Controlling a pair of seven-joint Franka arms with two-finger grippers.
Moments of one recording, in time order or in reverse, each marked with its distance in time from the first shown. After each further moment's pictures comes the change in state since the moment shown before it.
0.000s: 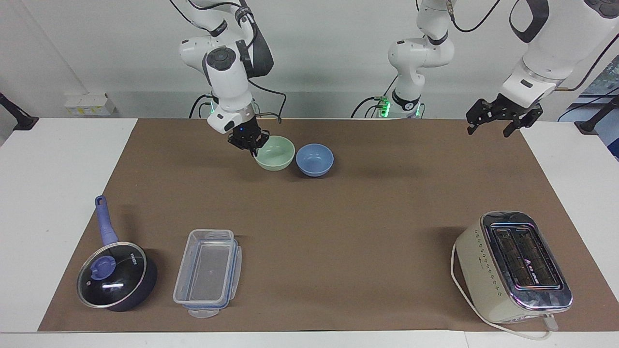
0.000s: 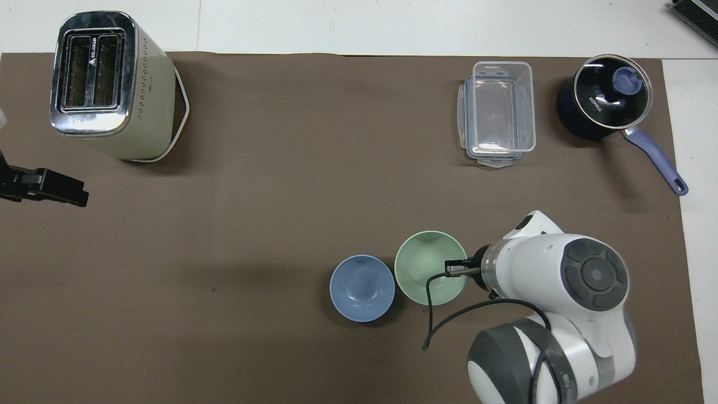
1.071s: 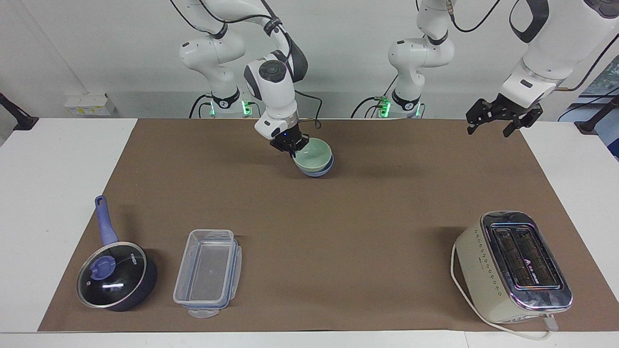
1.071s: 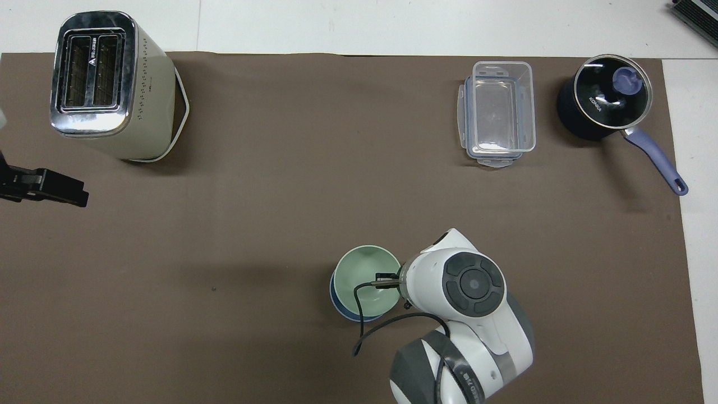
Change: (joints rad) left arm 0.000 0.000 0.000 0.000 0.000 -0.001 0.000; right arm 0.195 0.169 0.004 0.056 0.020 0.090 0.229
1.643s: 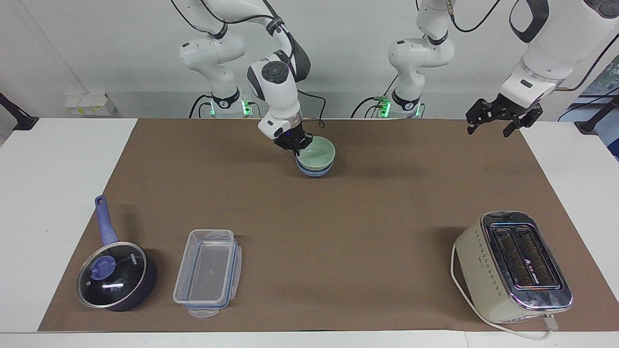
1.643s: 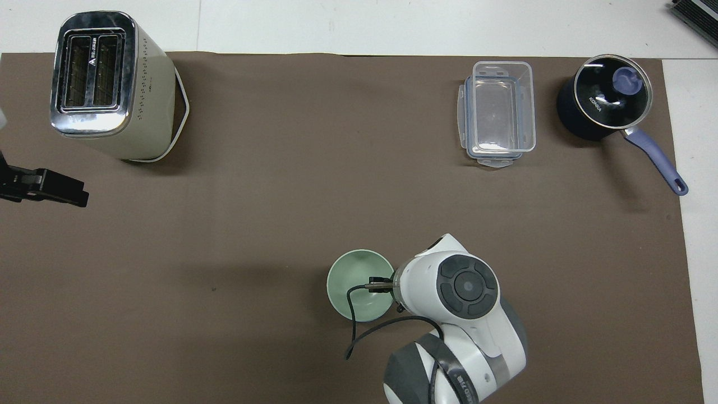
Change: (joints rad) left arm 0.000 0.000 0.000 0.000 0.000 0.000 0.000; right arm 0.020 0.006 0.000 0.000 0.041 0.000 0.021
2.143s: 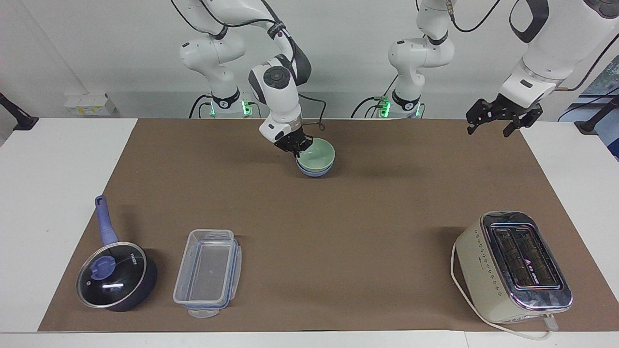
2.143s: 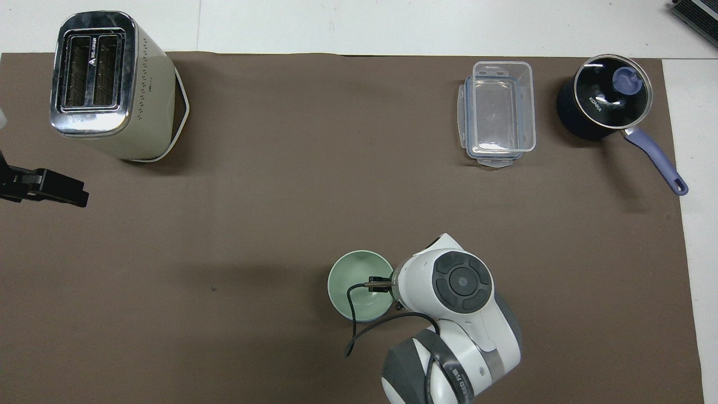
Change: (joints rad) left arm 0.000 0.000 0.000 0.000 0.000 0.000 0.000; right arm -0.001 0.026 0.000 -0.001 0.000 0.011 0.000
